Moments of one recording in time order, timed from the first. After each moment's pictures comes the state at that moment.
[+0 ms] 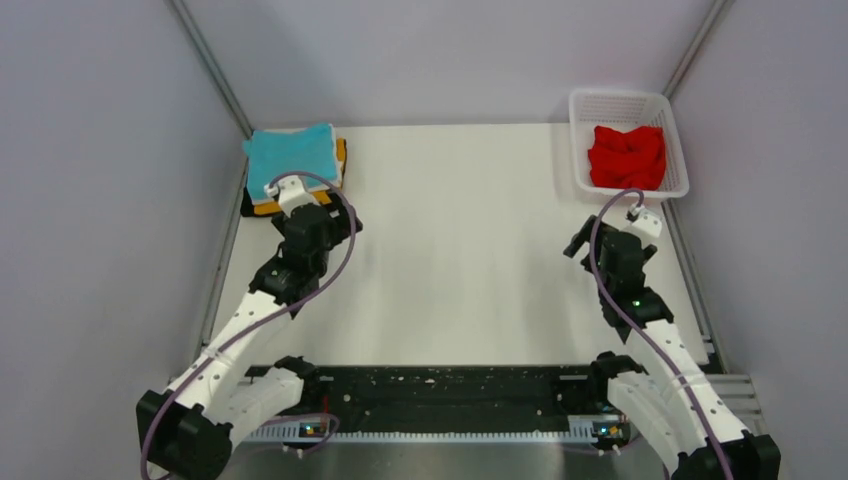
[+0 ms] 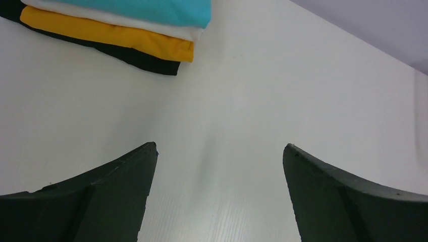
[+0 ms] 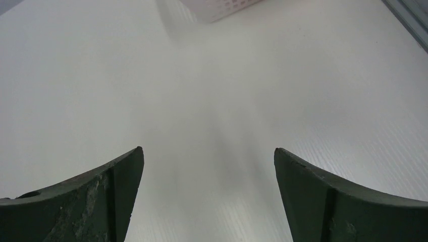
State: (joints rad) left arm -0.39 0.94 0.76 -0.21 -0.46 -0.57; right arm 0.18 0.72 0.48 -0.22 0.40 0.49
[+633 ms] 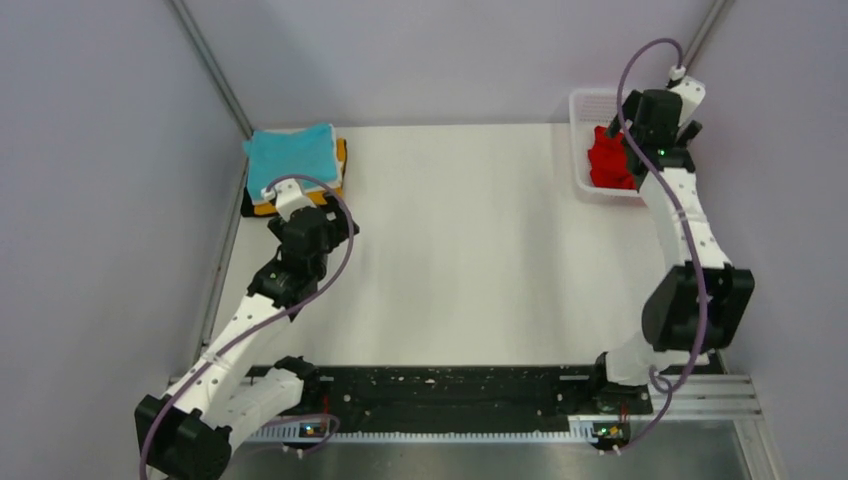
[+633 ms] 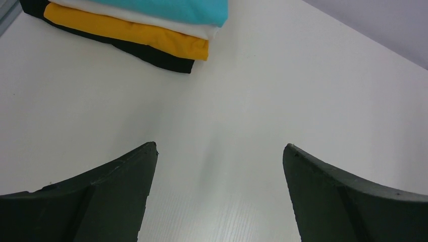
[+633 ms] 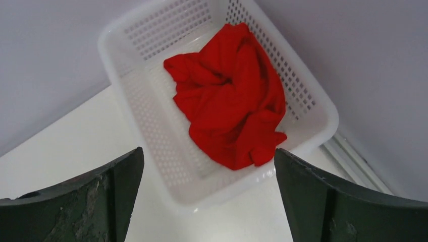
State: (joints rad) left arm -0.39 0.91 0.75 -0.25 -0.50 -0.58; right arm -0.01 1.45 1.35 -0.29 0.44 0.33
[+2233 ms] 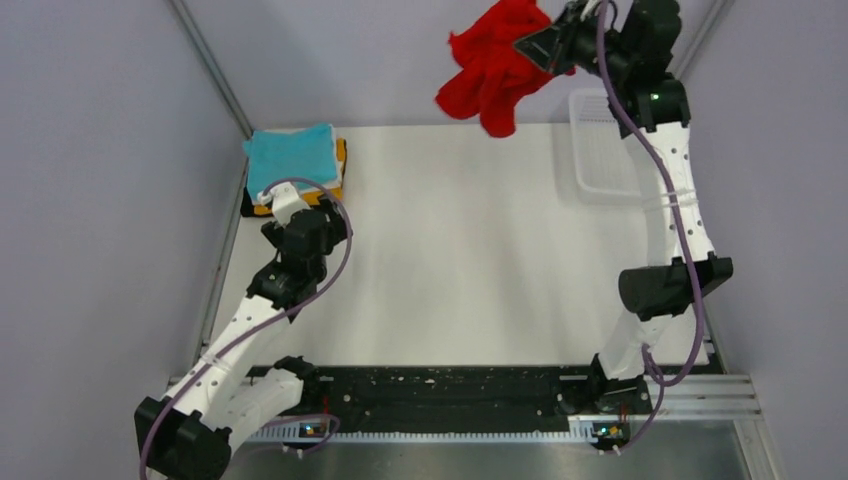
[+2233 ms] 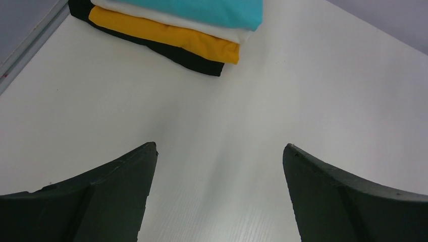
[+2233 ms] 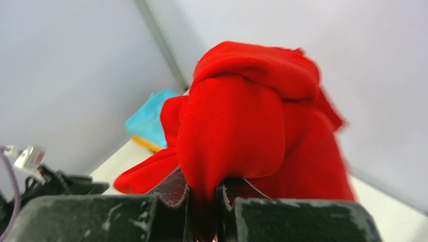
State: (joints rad) left arm -0.38 0.90 0.75 -0.28 -0.60 -0.56; right arm 0.13 1.80 2.31 -0.45 -0.60 0.27
